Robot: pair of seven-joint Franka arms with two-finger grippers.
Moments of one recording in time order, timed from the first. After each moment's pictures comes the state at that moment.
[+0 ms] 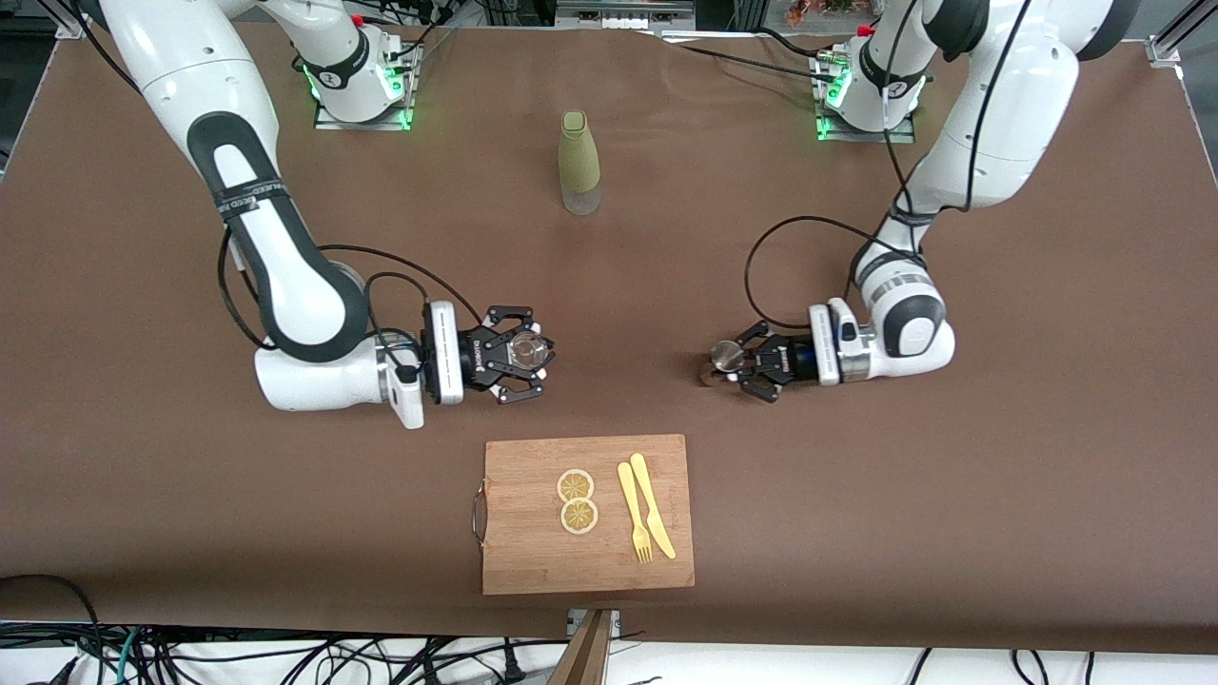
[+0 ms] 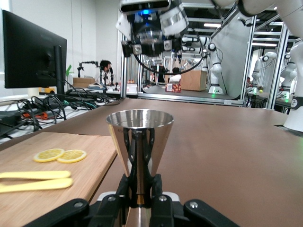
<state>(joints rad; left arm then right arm) -0.18 0.79 -0.02 -1.83 -1.78 1.83 2.57 0.11 0.74 0.32 -1.47 1.21 1.98 -1.91</state>
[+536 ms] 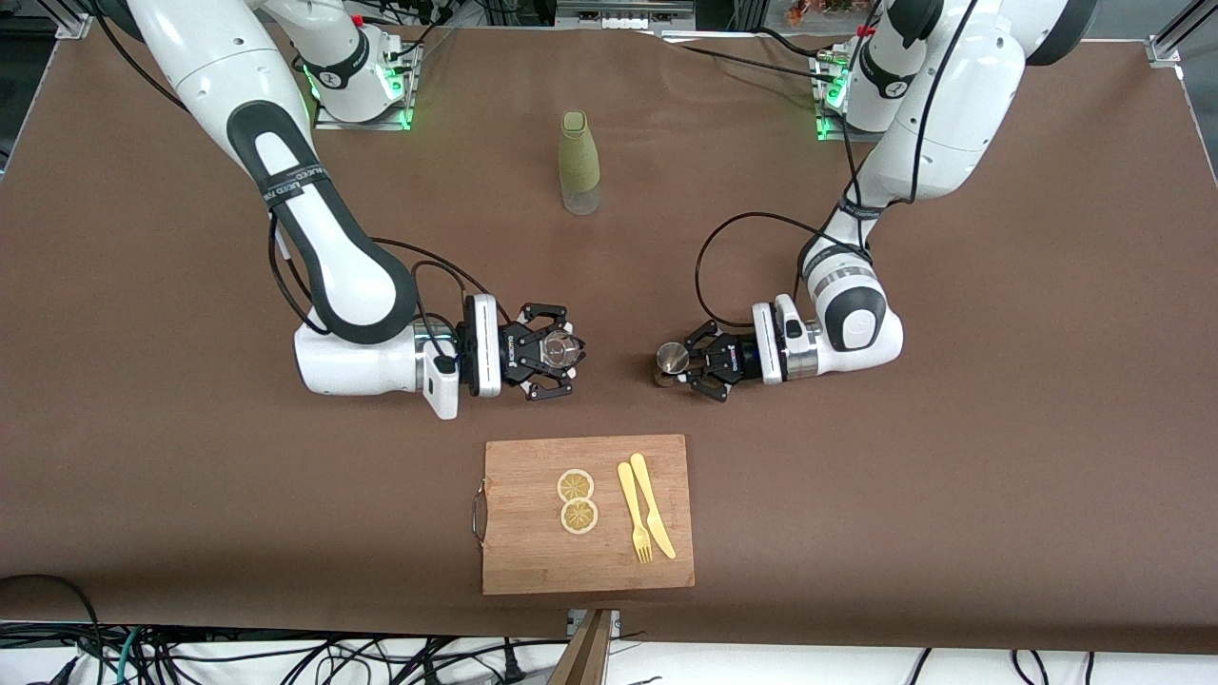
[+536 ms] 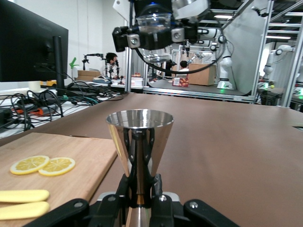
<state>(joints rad) -0.30 0.81 -0.03 -1.77 -1.91 1.95 2.55 0.17 0.74 0.32 -1.48 1.21 2.12 -1.89</state>
